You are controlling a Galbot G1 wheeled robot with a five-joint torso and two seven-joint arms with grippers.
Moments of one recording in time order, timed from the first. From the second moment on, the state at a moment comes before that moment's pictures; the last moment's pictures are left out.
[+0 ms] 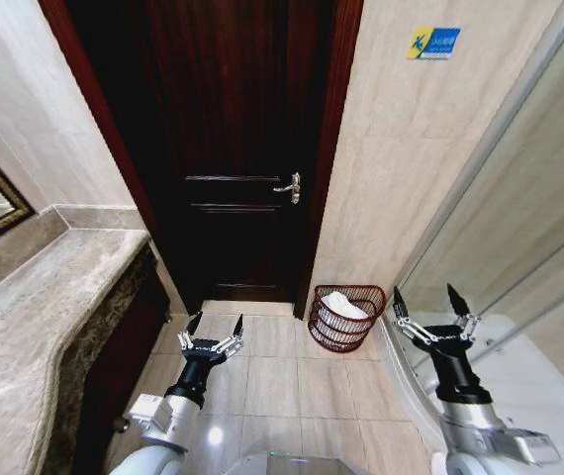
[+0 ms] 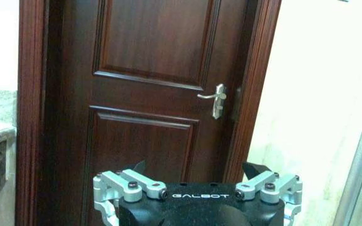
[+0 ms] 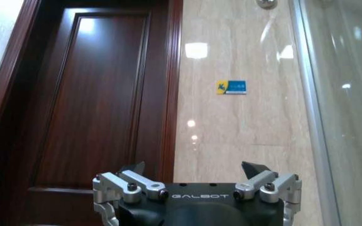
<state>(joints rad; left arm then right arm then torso) 1.95 -1.61 -0.51 -2.50 -0.10 0.11 0.15 -1.84 1.56 0.81 2.42 0.28 0.35 -0.27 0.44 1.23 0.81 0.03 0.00</state>
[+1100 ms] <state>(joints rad) 1.95 -1.61 -0.51 -2.50 -0.10 0.11 0.15 -1.84 1.57 0.81 2.43 0.29 0.43 -0.26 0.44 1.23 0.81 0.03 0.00</state>
